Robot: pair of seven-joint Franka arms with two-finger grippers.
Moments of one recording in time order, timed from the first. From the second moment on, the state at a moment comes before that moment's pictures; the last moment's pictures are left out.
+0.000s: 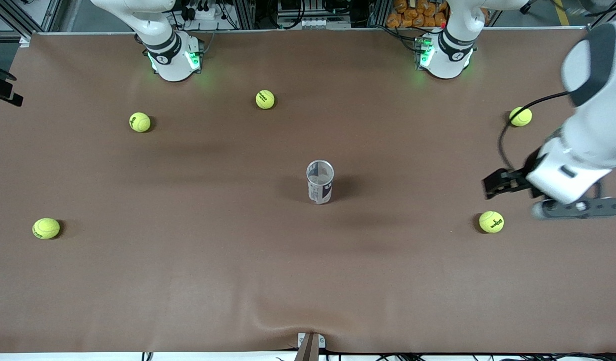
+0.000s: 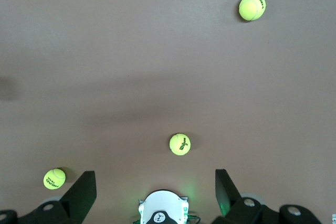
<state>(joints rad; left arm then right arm) -0.17 0.32 0.00 -1.23 0.05 1.61 -0.18 -0.07 0.02 -0.10 -1.41 0.02 1.26 -0.06</state>
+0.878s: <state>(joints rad) -0.04 0.02 -0.10 -1.53 0.08 1.57 -0.10 -0.03 0.02 -0.09 -1.41 0.02 1.27 -0.06</state>
